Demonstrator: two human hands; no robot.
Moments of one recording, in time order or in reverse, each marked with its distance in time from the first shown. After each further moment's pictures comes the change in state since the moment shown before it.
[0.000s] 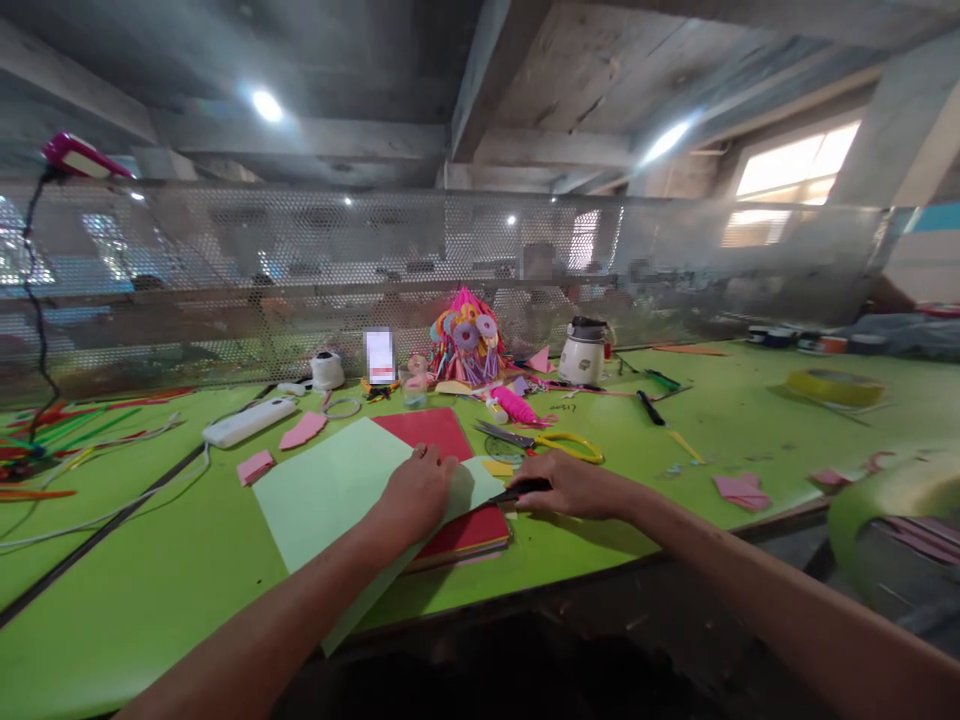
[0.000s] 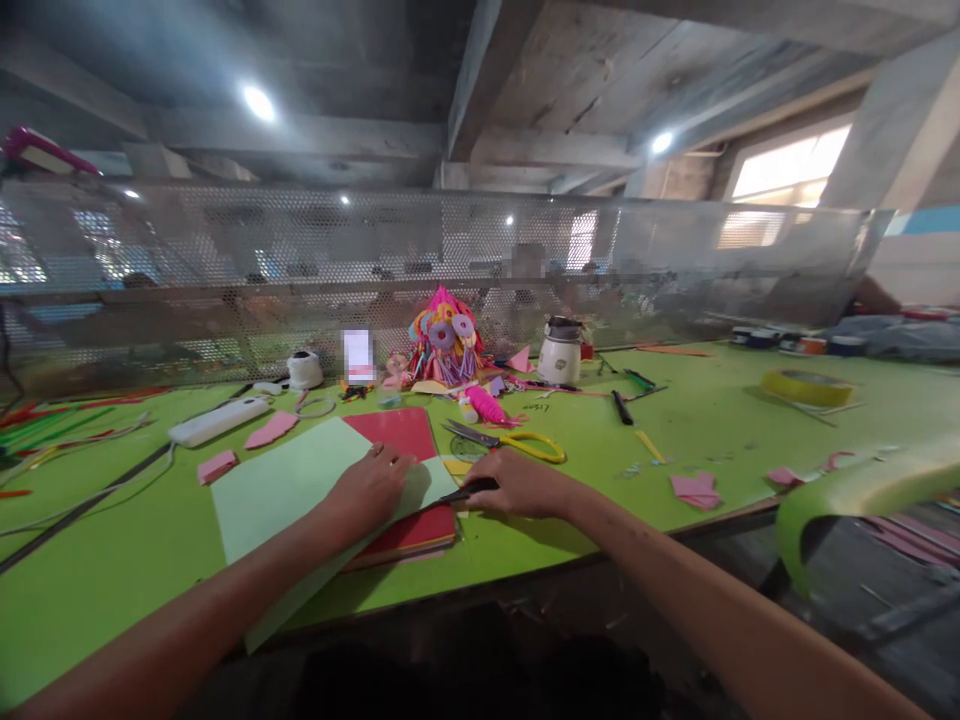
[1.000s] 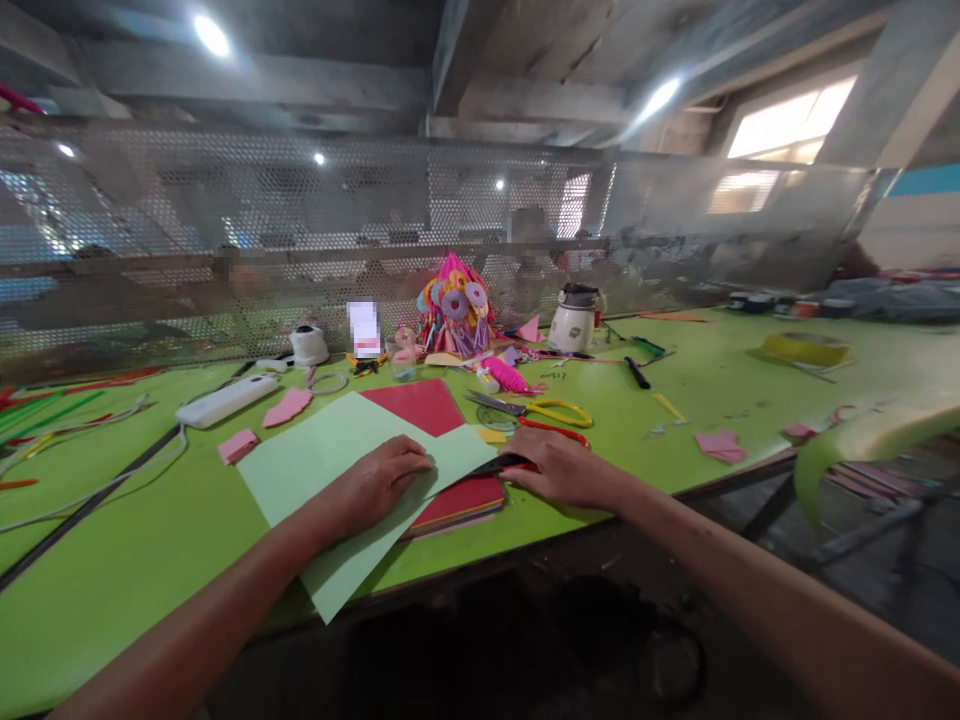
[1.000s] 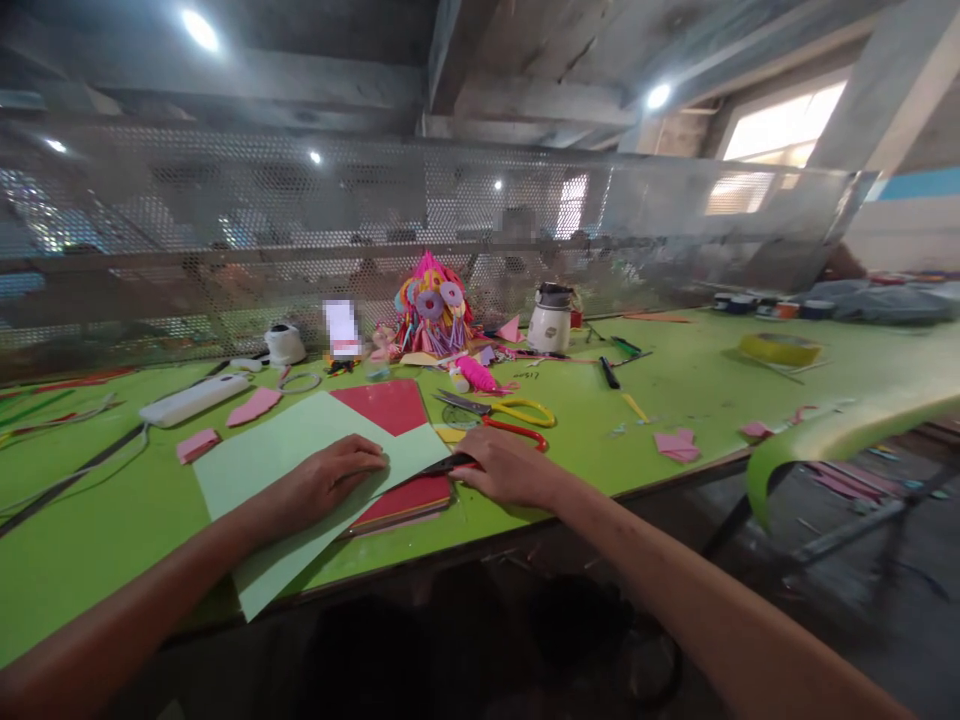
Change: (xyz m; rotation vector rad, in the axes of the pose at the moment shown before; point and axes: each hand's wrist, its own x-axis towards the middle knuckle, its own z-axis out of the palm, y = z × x) left_hand -0.046 -0.032 -0.019 -0.585 0.026 0.183; right_hand -0.005 -0.018 0.025 -0.144 0.129 0.060
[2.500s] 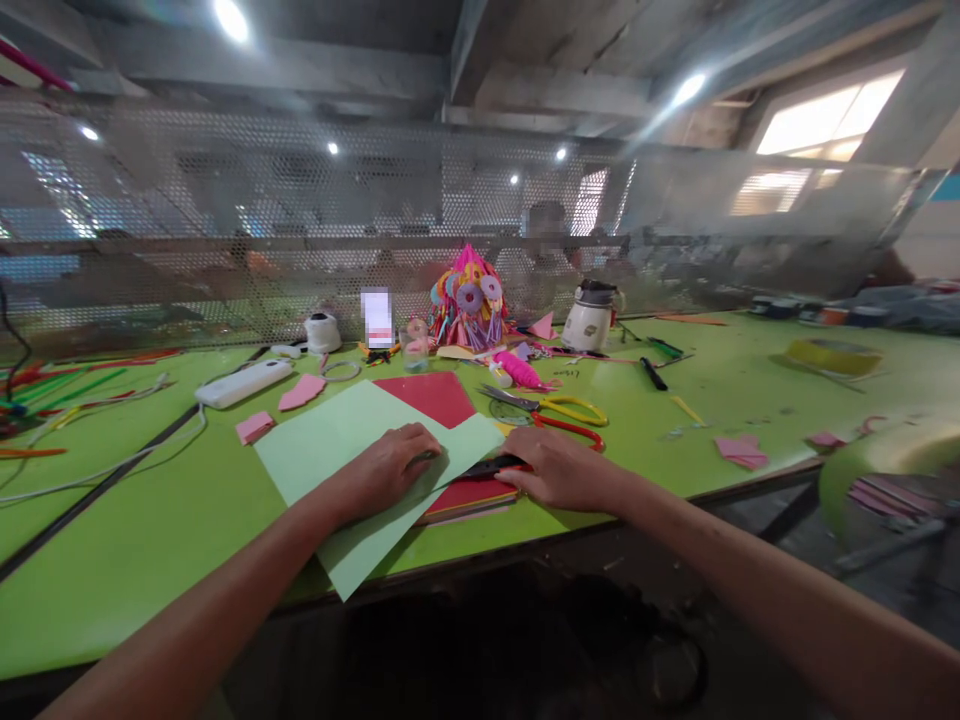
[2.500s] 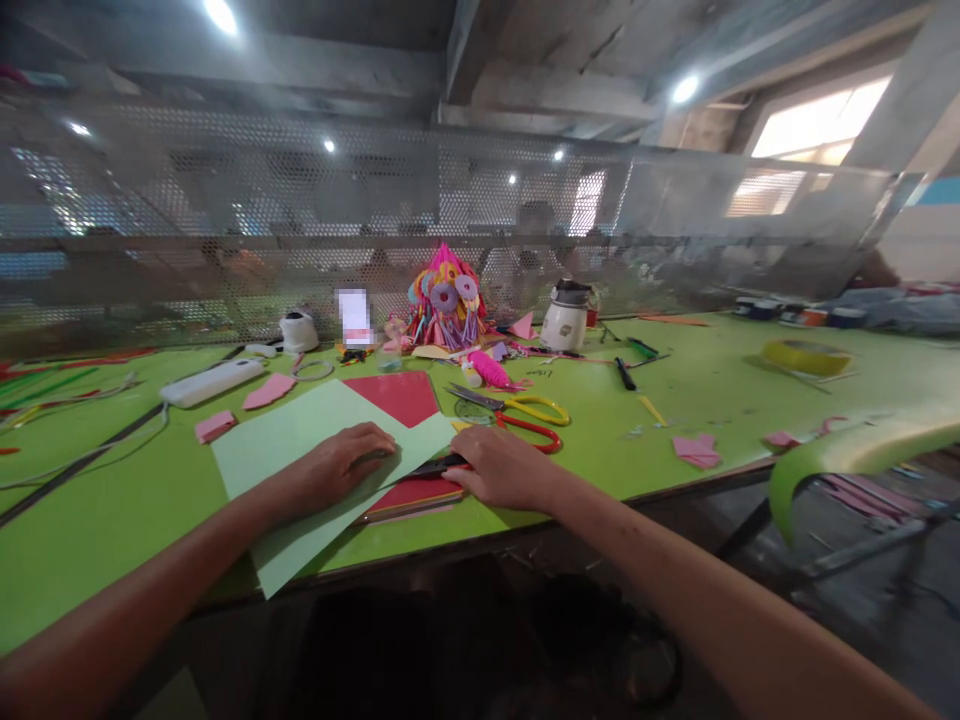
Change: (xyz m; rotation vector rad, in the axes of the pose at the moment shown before) left_hand 0.001 -0.004 -0.001 0.065 -0.006 -0.025; right_hand 0.012 -0.022 0.002 -0.091 -0.063 -0.023
